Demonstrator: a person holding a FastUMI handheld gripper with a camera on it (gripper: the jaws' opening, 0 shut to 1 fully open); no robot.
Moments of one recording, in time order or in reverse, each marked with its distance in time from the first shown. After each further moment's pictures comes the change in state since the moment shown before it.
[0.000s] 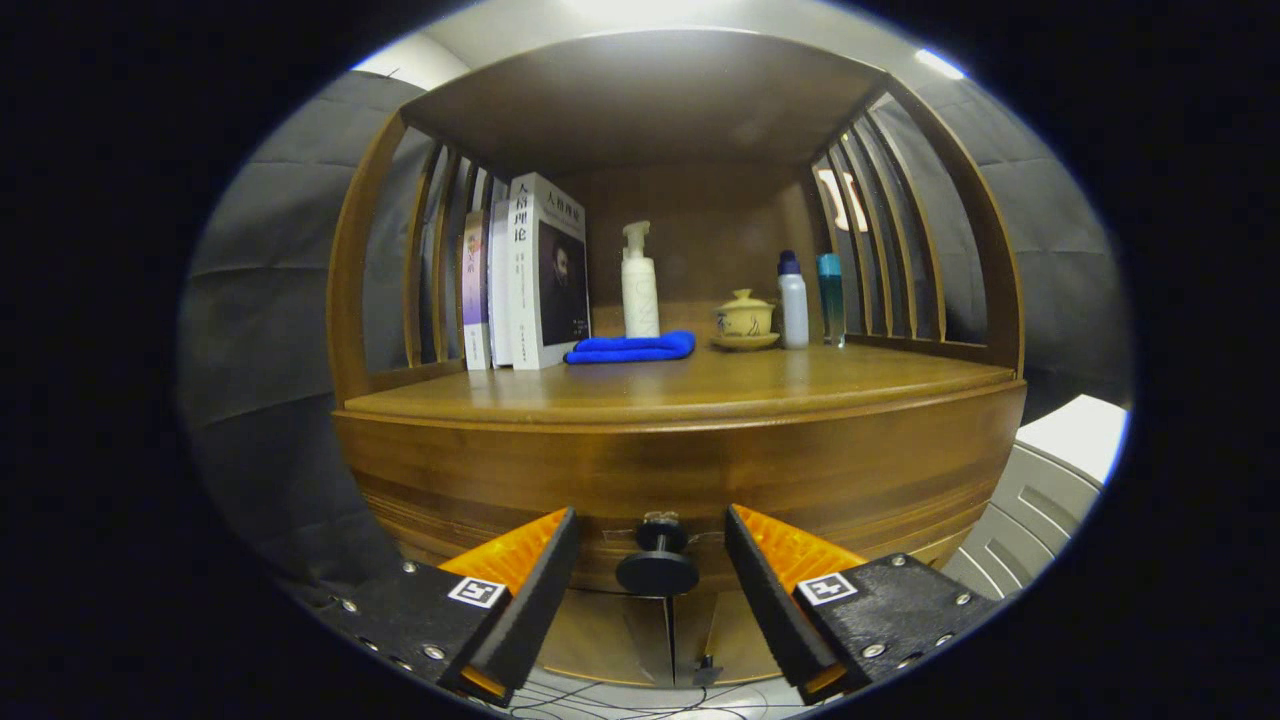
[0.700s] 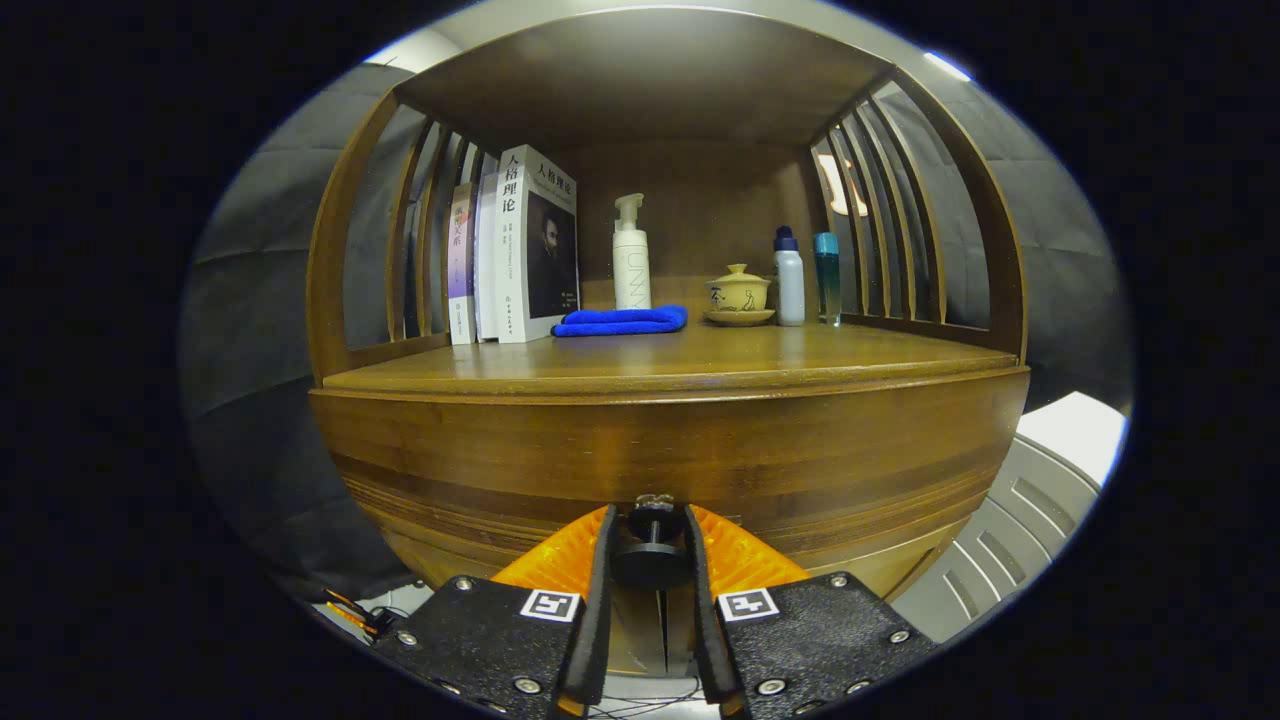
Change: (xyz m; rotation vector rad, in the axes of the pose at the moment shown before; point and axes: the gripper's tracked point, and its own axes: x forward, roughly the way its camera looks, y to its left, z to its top) arm 0.004 -0.007 -0.008 -0.030 0.032 -0.037
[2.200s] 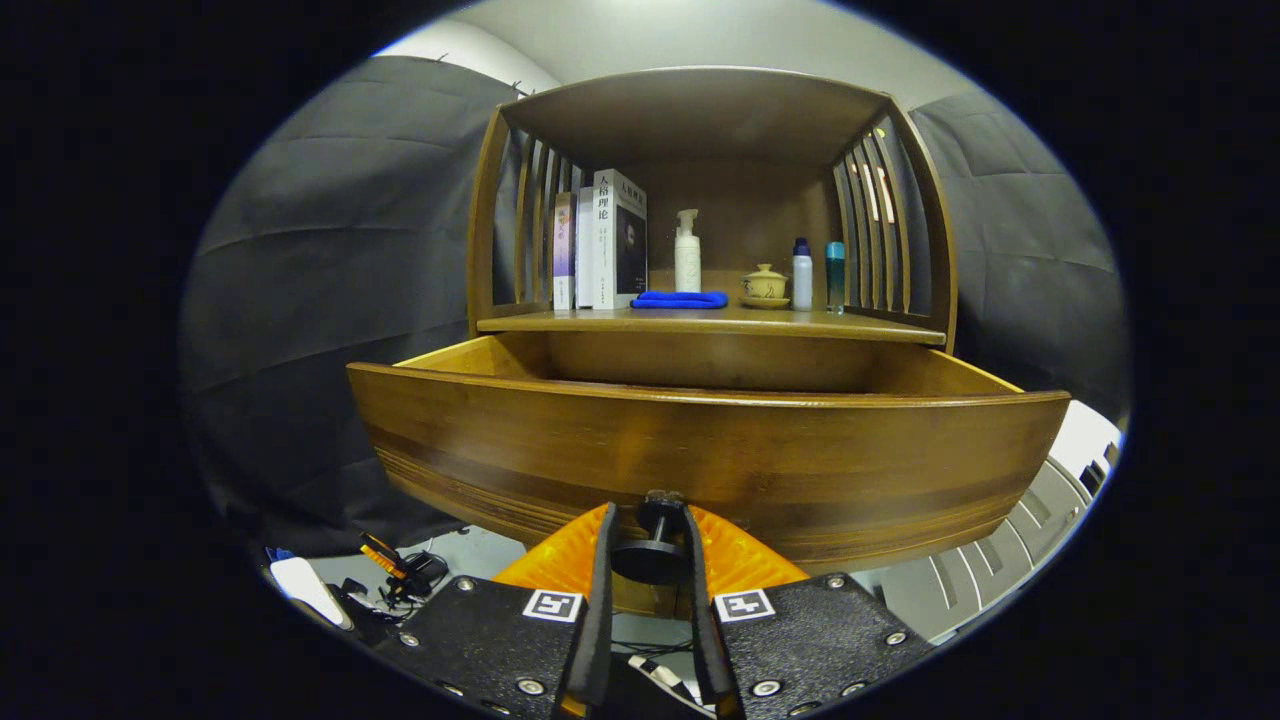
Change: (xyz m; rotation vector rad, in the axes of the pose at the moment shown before) arm -0.174 0.010 -0.043 -0.047 0.052 0.179
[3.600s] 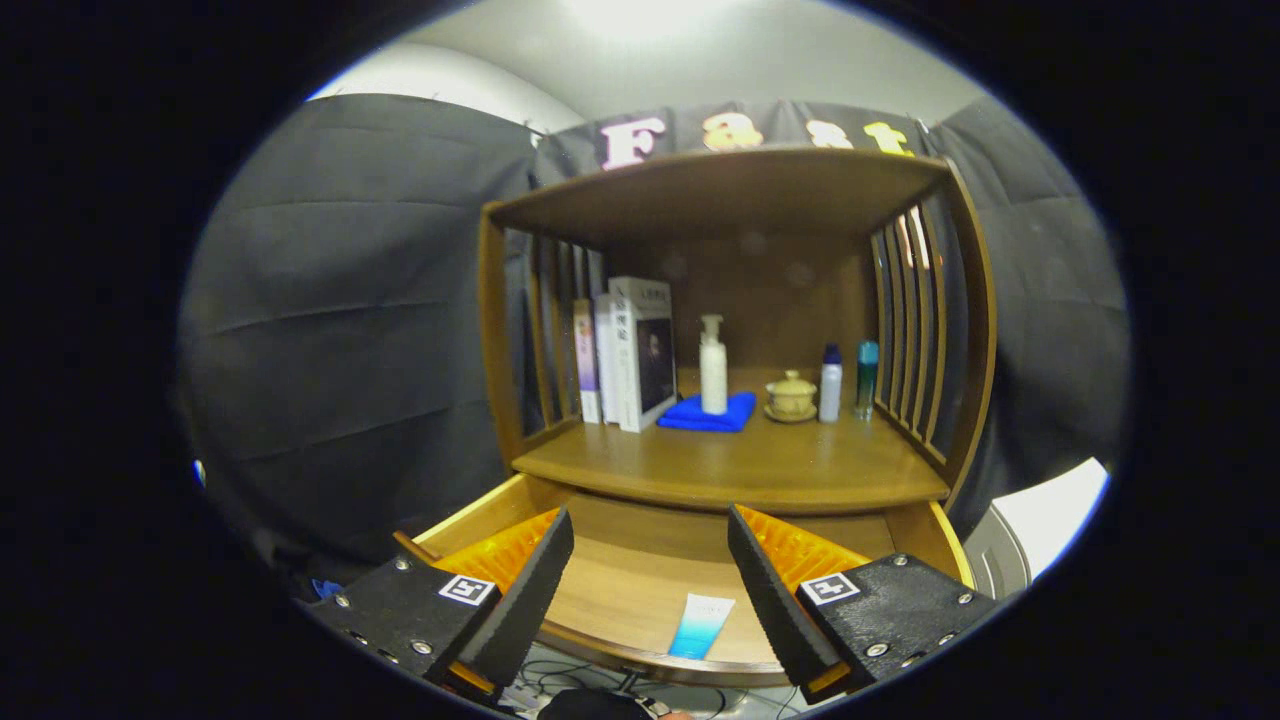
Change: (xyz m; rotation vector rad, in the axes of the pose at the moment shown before) arm 0.017 -0.029 0.175 0.063 -0.005 0.112
